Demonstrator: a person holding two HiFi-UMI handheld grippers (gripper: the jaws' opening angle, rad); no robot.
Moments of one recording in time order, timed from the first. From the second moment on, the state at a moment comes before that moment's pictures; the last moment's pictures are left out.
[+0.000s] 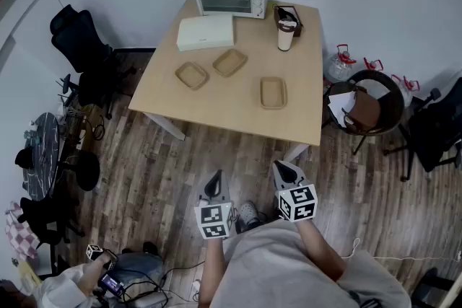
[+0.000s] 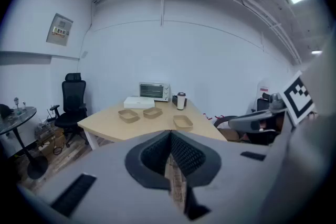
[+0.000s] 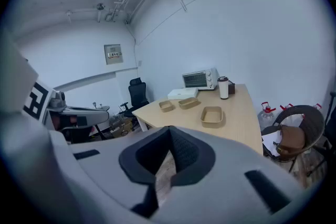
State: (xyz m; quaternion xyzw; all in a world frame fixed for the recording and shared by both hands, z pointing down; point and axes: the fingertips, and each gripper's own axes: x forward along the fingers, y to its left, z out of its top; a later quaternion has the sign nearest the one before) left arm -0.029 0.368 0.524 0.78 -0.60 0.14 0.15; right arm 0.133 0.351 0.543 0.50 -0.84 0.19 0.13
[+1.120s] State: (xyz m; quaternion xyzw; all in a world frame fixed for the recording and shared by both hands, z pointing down) left arm -0.035 0.347 0.586 0.79 -0.55 0.17 0.19; right arm 0.131 0.345 0.583 0.50 -0.81 0.28 0.08
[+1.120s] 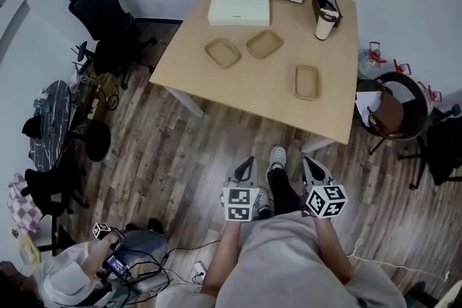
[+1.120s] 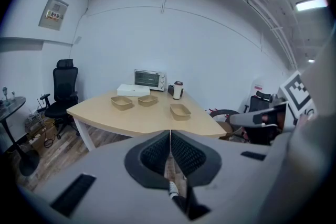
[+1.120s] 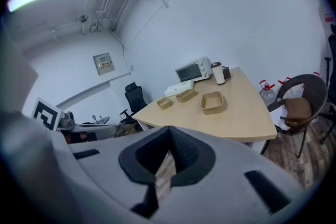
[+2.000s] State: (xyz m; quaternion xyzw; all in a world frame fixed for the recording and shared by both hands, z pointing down) left arm -0.028 0.170 0.571 0.81 -0.53 0.13 0.21; right arm 0.138 0.154 0.583 0.48 -0.83 0.27 0.11
